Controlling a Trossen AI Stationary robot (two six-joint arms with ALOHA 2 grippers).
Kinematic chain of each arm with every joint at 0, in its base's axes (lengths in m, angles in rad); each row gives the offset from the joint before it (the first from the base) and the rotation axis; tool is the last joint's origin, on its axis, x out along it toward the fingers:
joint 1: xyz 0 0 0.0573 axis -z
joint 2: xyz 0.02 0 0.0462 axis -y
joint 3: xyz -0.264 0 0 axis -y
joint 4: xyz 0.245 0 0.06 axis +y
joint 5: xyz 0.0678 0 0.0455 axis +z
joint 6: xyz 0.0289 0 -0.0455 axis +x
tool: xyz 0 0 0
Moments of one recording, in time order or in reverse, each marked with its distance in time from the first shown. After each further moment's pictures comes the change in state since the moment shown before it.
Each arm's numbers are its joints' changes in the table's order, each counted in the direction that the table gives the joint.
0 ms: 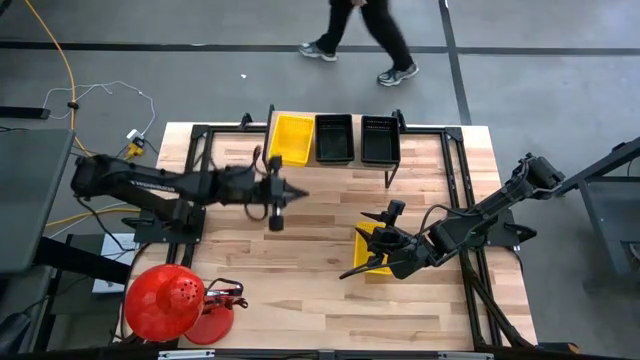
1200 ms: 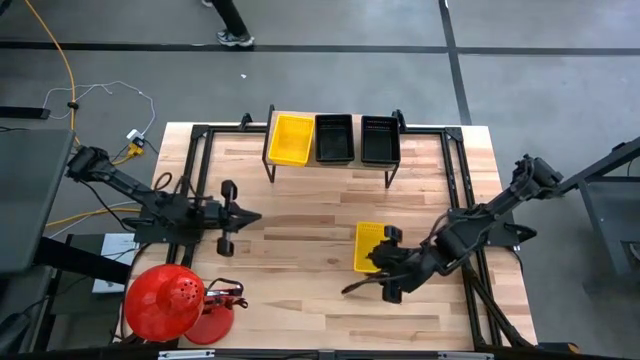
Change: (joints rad) left arm 0.427 0.563 -0.591 -0.397 0.347 -0.093; right arm -0.078 -0.017 0.197 0.306 0.574 0.440
